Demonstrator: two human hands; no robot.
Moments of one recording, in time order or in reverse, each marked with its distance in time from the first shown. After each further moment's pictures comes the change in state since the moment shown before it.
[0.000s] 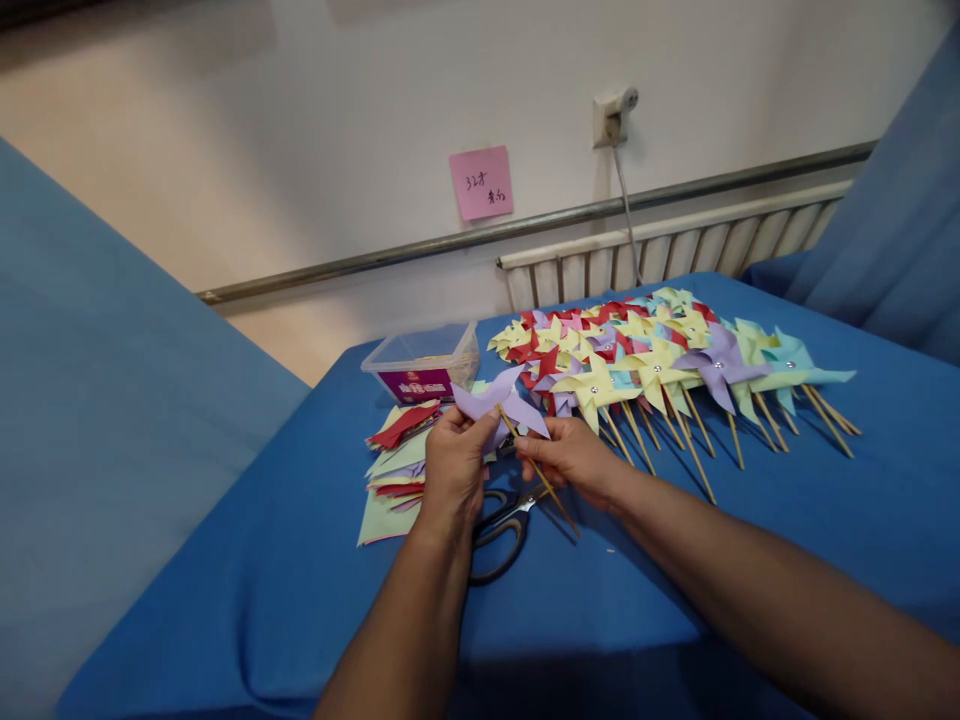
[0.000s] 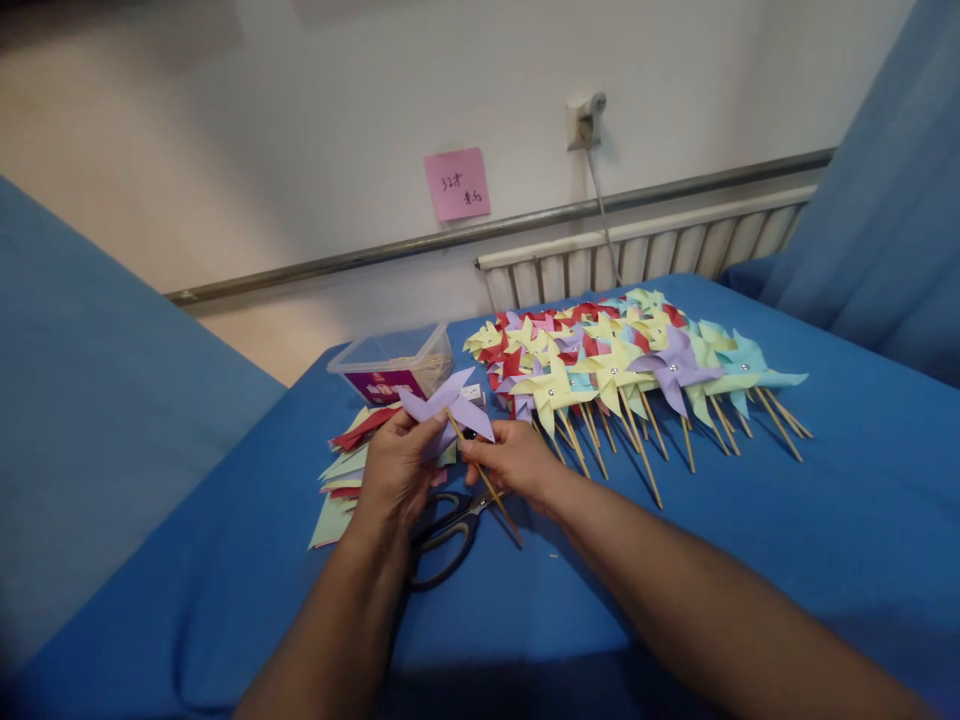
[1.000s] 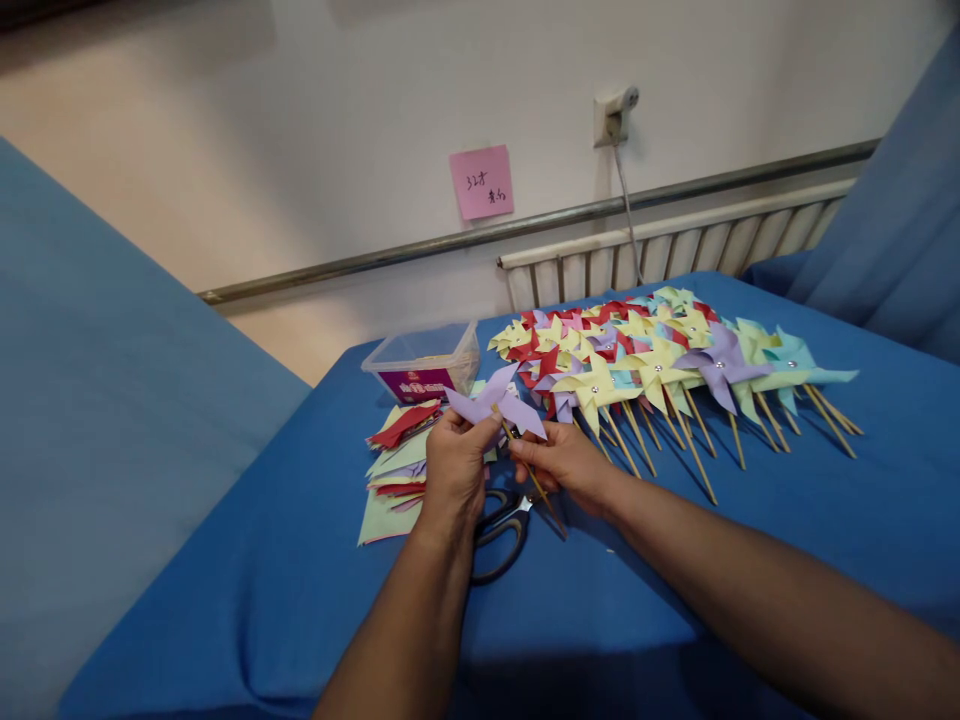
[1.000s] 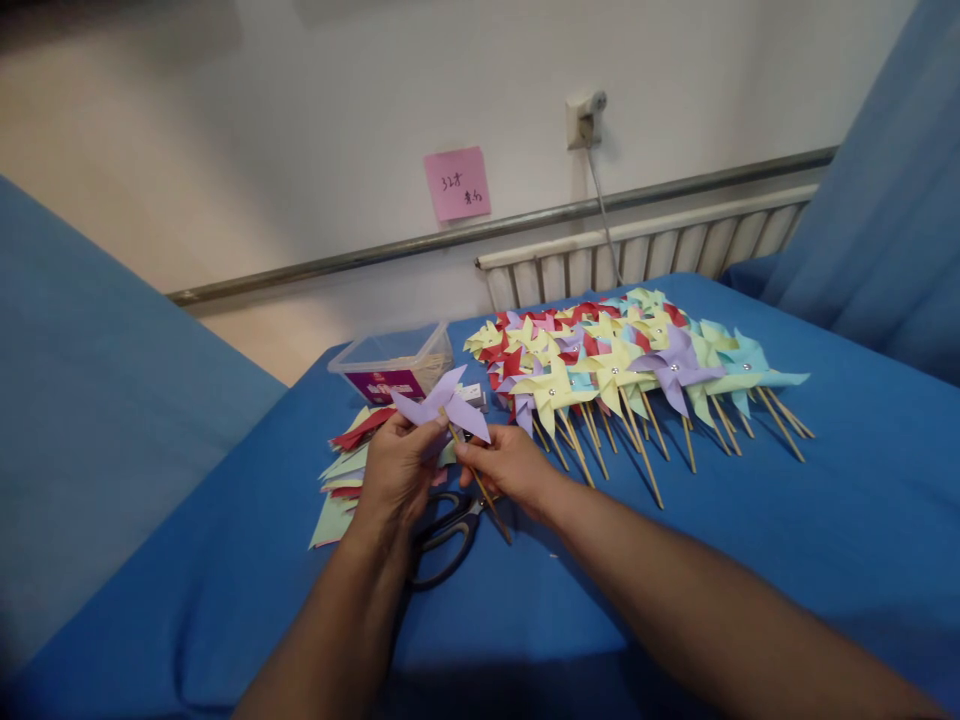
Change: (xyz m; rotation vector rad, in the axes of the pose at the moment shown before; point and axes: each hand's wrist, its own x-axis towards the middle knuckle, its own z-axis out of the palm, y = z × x) left_hand 0.000 -0.002 -0.002 0.009 -0.014 0.034; right_hand 0.000 0.008 0.007 0.047 -0.029 -0.043
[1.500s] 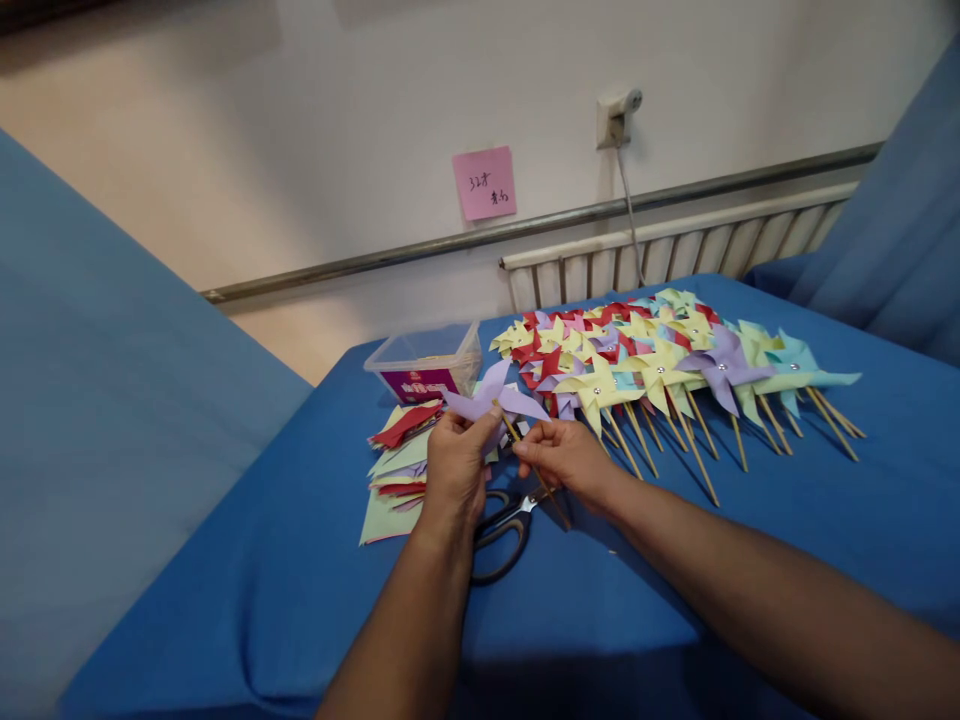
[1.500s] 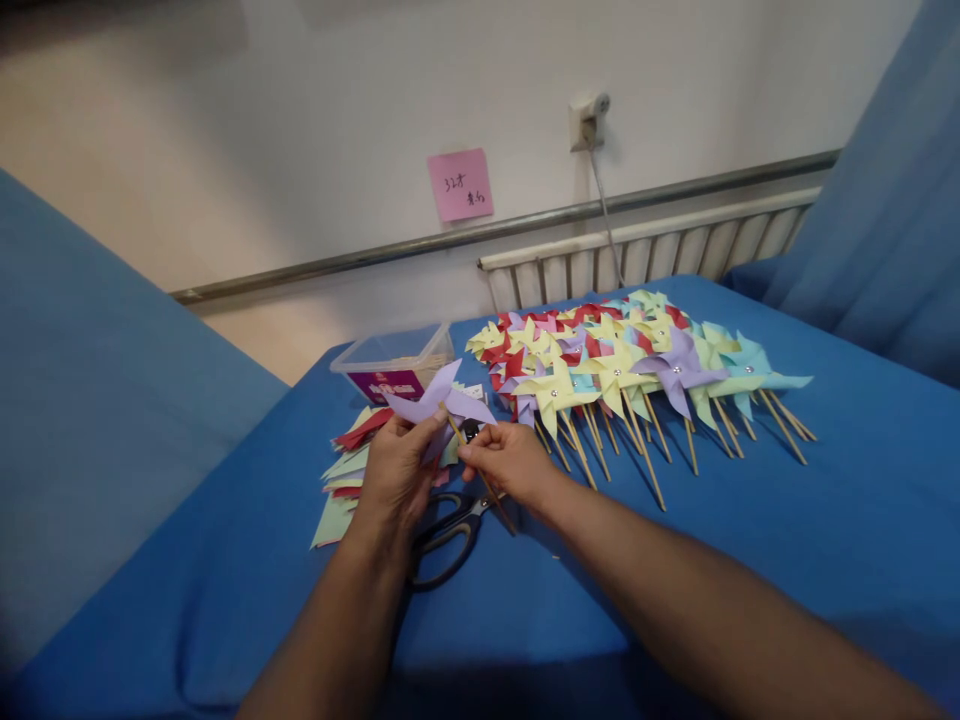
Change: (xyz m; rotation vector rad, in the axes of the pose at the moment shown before) left_hand 0.000 0.003 0.001 -0.065 0.023 -0.028; right_hand 0.001 -0.002 0.001 -0.042 0.075 -0.024
